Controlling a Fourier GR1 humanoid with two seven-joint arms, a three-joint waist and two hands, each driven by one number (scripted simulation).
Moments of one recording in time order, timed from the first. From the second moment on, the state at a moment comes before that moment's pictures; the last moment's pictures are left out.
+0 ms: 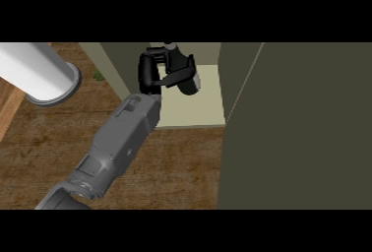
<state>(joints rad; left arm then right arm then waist) -1.03 0.00 -0.10 -0.41 0.41 0.54 -0.66 -0.09 -0.08 0.01 -2.41 -0.22 0.17 0.60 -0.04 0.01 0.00</state>
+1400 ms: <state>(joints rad) -1.14 0.00 0.05 -0.16 0.50 0.47 -0.75 -0.11 -0.07 0.05 -2.40 -0.22 0.17 0.59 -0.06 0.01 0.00</state>
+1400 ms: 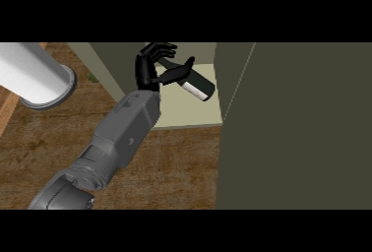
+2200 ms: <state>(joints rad) -1.11 0.00 0.04 -0.10 0.45 0.53 -0.80 -0.09 -0.07 0.05 -2.40 -0.22 0.18 0.56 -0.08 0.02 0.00</state>
